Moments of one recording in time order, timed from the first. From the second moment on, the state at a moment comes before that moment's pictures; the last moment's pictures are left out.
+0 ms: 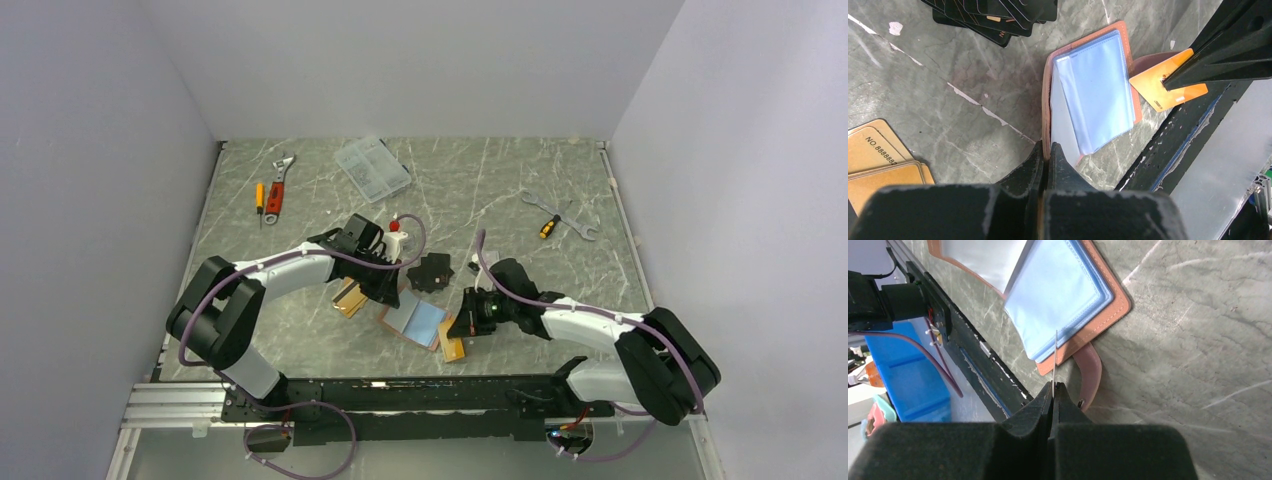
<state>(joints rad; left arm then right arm) -0.59 1.58 0.88 -0.36 0.55 -0.09 0.62 1.25 0.37 0.05 -0.56 0.65</state>
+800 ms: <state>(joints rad) -0.59 1.58 0.89 -0.39 0.53 -0.08 0.62 1.30 0.35 0.11 -0.61 0.66</state>
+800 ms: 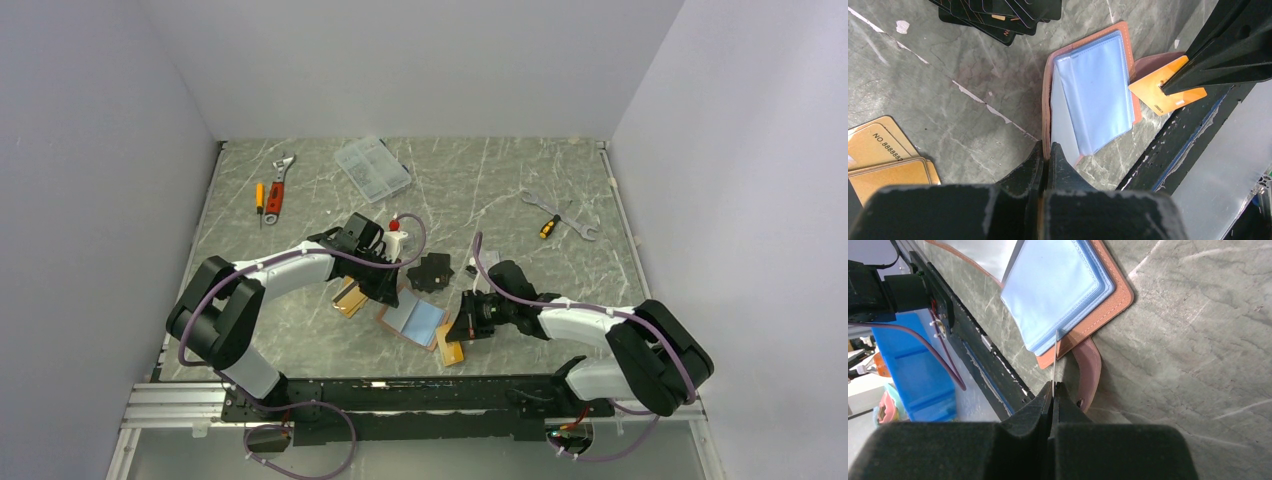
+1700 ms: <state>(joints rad) -0.59 1.58 0.90 -0.39 0.53 -0.07 0.62 1.34 0.40 0.14 -0.64 0.65</state>
